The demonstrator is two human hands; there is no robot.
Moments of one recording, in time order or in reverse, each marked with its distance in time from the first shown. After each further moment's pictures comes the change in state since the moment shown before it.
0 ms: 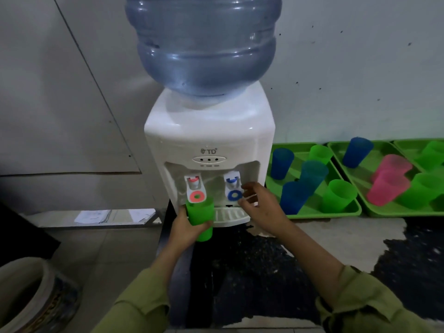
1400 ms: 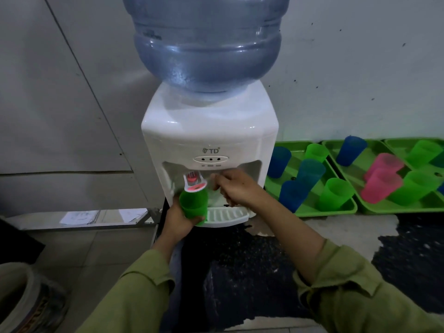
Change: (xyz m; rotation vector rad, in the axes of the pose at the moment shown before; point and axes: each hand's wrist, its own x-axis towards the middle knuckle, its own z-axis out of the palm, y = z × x) left_hand 0.038 -0.011 -0.005 -0.059 0.001 0.168; right_hand 0.036 -0.075 0.012 0.098 -0.201 0.126
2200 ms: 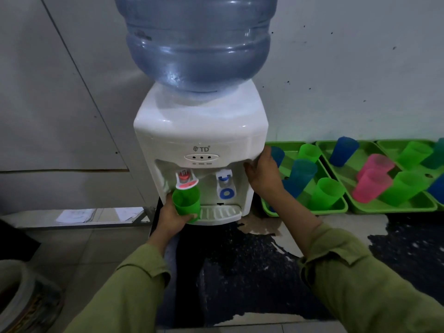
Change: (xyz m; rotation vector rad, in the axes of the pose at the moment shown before) left_hand 0.002 -0.004 0.003 0.001 0.031 -0.073; right_hand 0.009 0.050 -0.054 -0.201 0.480 -0.087
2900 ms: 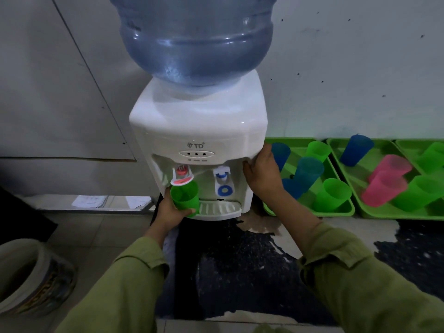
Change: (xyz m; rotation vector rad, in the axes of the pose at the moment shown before) left_hand -0.010 0.019 0.002 0.018 0.037 -0.041; right_hand 0.004 0.004 -0.002 -0.026 -0.021 -0.058
